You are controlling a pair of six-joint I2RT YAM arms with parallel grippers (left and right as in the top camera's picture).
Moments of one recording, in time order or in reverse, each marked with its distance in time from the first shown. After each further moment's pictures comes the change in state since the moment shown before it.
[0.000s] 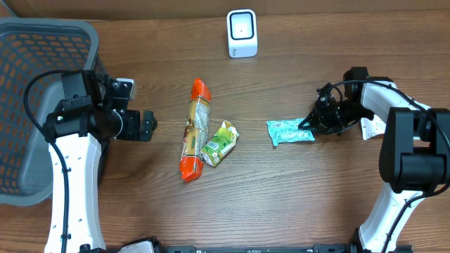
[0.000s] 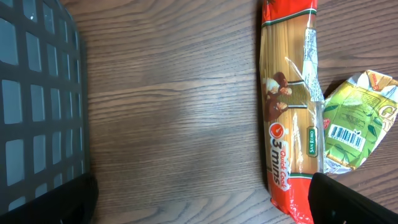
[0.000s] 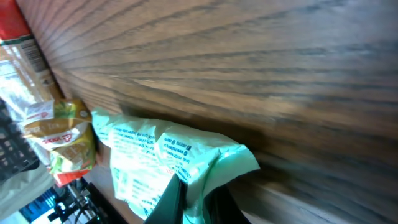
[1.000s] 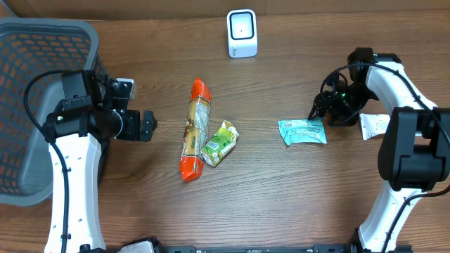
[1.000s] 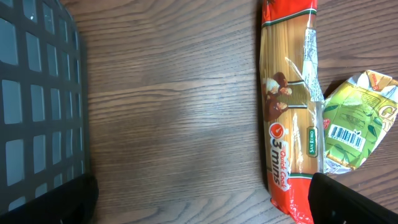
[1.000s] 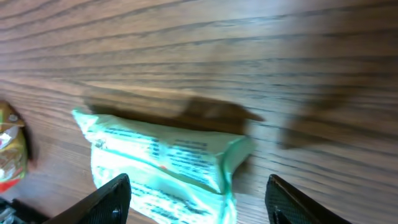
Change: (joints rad) left arm 0.000 0.000 0.000 0.000 0.000 0.000; right arm 0.003 0.019 0.242 -0.280 0.319 -0.061
